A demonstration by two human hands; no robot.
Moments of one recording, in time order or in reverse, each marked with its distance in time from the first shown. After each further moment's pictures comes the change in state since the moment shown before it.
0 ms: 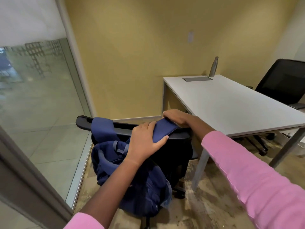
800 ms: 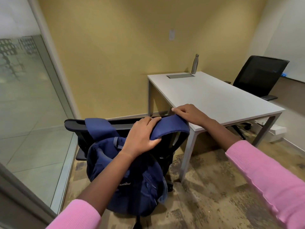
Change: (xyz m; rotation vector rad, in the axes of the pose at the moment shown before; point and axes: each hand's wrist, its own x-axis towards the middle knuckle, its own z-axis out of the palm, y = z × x) left_hand 0.000 0.036 0.010 -0.130 -0.151 0.246; right_hand -0.089 0.068 -0.010 0.135 0.352 -0.009
